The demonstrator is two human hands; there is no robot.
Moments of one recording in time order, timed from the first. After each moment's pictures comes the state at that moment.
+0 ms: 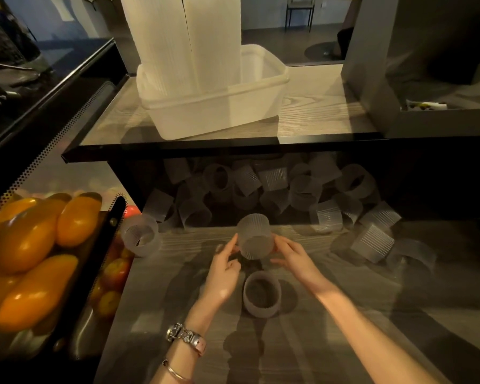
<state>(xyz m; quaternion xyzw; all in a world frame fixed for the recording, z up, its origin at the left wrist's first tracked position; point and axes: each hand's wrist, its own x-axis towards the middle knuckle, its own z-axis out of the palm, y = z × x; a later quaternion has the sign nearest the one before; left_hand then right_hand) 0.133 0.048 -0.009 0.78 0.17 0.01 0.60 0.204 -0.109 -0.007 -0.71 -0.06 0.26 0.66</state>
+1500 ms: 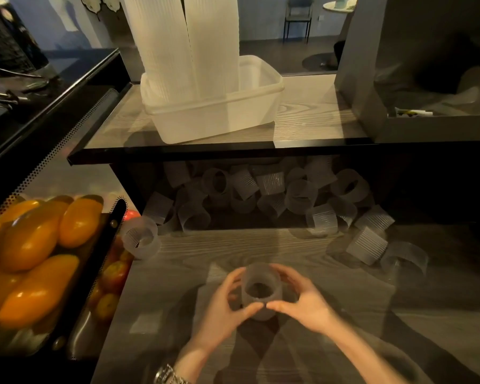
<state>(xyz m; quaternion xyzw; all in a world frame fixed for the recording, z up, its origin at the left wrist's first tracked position) 0.073 0.028 -0.011 0.76 0.10 -0.02 0.64 0.144 -0.148 -0.006 -0.76 -0.15 0.23 0.58</state>
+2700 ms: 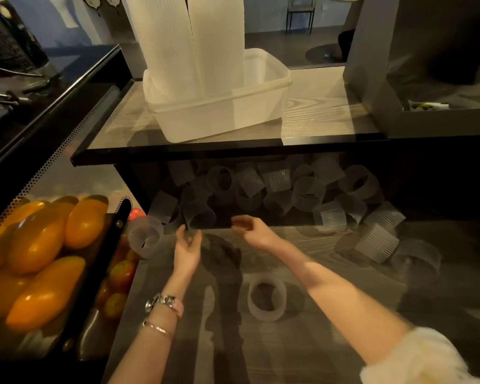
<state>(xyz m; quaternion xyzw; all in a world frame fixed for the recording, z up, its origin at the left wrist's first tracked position) 0.157 0.126 -0.017 0.71 0.35 0.12 0.60 0.238 -0.027 0.018 -0.78 -0.15 0.30 0.52</state>
